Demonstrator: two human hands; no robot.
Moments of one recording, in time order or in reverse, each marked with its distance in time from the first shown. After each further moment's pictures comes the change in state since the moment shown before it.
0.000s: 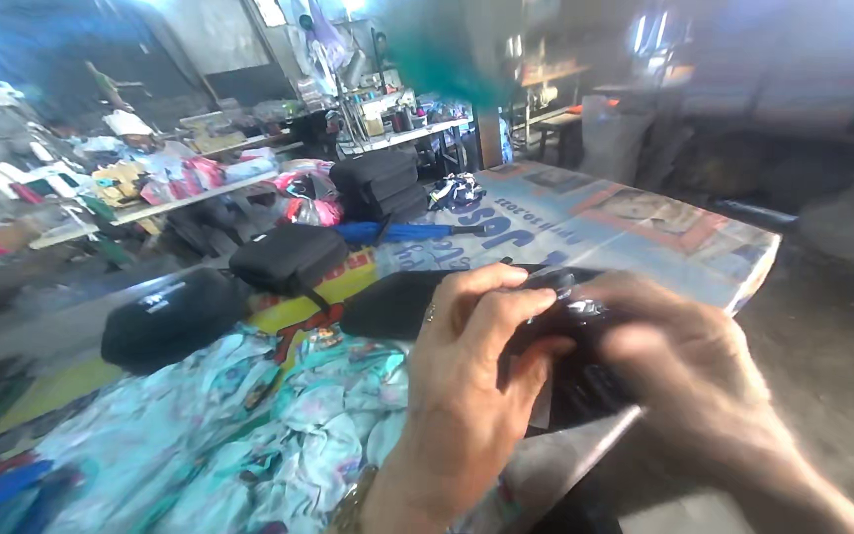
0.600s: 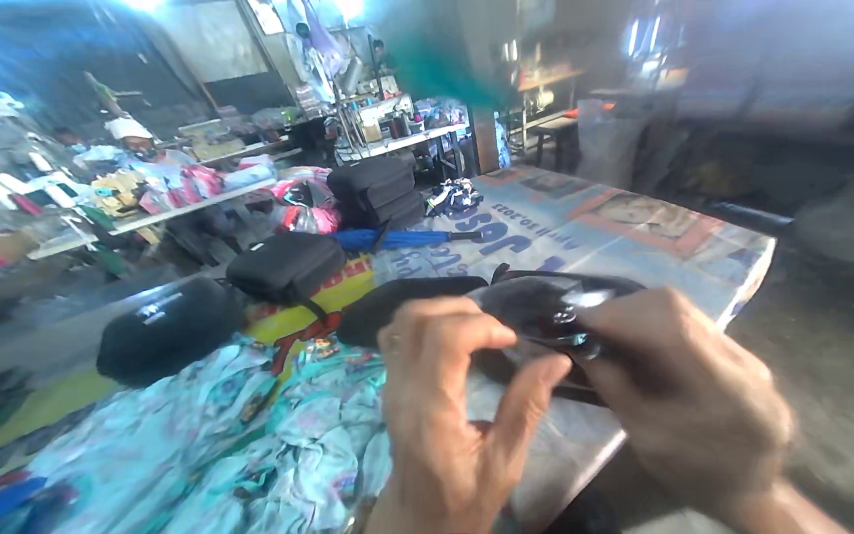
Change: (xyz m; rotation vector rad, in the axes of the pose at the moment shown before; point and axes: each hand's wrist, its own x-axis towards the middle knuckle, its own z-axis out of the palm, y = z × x) left_hand -0.004 0.006 -0.004 -0.034 0.112 -0.055; right_hand -0.004 0.004 0.008 -0.595 0.206 -0.339
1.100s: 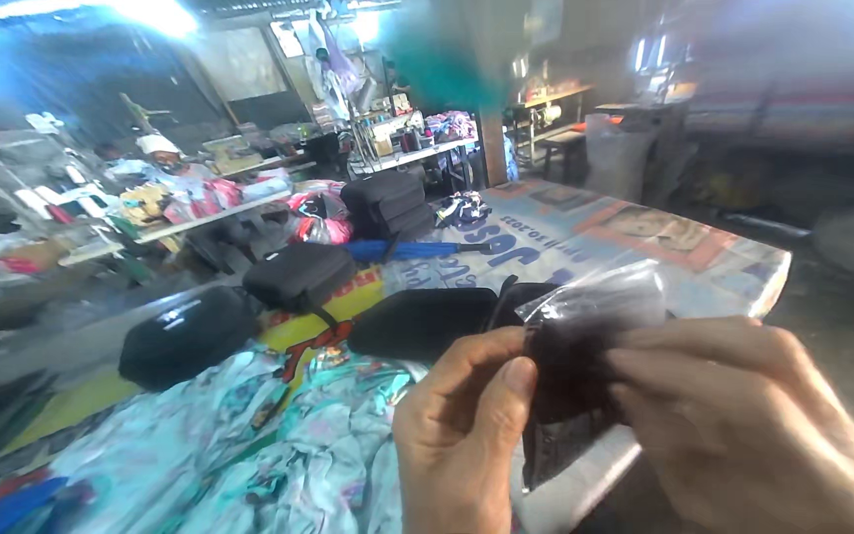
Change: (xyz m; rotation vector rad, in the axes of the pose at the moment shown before) left_hand -0.005 0.027 0.004 -0.817 0.102 -0.401; right_hand 0.003 -0.015 -0.014 -0.183 0.056 -0.104
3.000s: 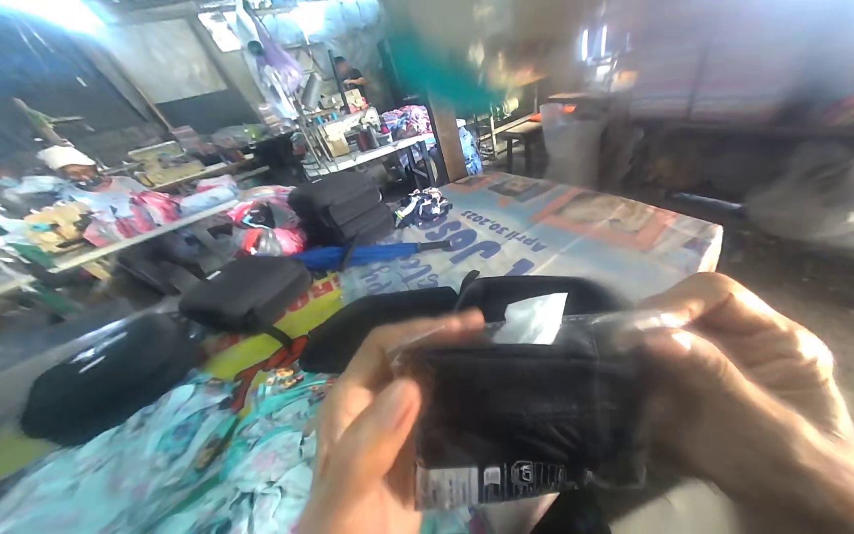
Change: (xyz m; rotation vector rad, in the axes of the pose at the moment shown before) left_hand 0.016 -0.002 -0.023 -0.010 -0.168 -0.120; right_hand -0.008 0.029 -0.030 0.838 0.040 0.479
